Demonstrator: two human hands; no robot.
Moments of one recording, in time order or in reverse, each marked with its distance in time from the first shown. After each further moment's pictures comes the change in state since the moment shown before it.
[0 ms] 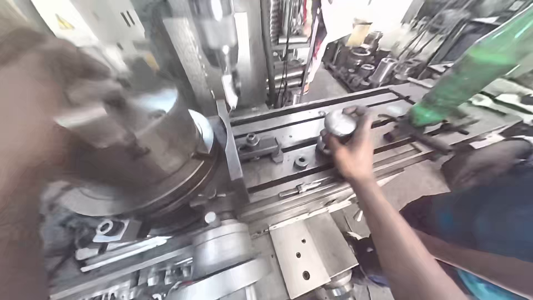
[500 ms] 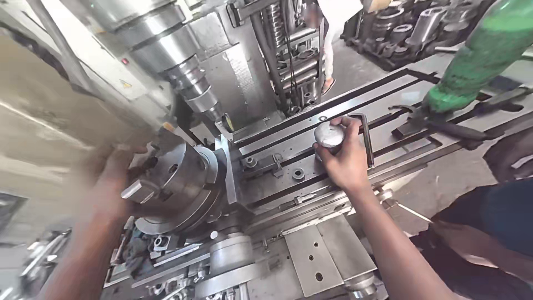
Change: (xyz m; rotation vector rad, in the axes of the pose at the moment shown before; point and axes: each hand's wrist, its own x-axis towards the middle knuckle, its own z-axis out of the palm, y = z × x) left_hand -0.040 0.111 -0.009 -0.259 0.134 -0.247; right_hand -0.004 -0.008 -0.004 0.013 -0.009 0.071
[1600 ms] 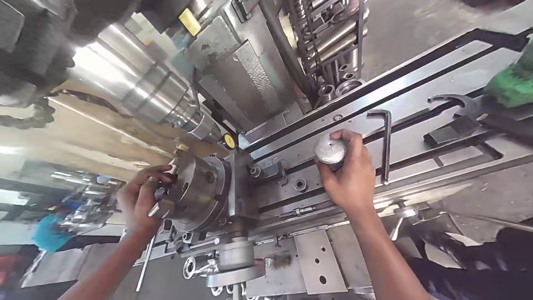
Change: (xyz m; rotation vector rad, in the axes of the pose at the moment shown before) left_hand 0.005 -0.011 -0.015 0.077 -0.154 0.216; right_hand 0.000 0.001 0.000 0.052 -0.001 0.038
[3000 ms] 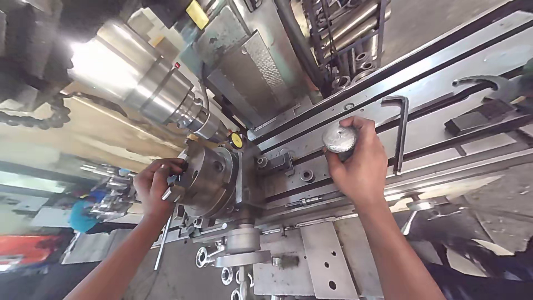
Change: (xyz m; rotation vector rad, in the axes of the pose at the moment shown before) left_hand -0.001 0.008 0.004 0.032 0.041 -0.002; right_hand 0.000 0.001 -0.002 0.010 -0.003 -0.020
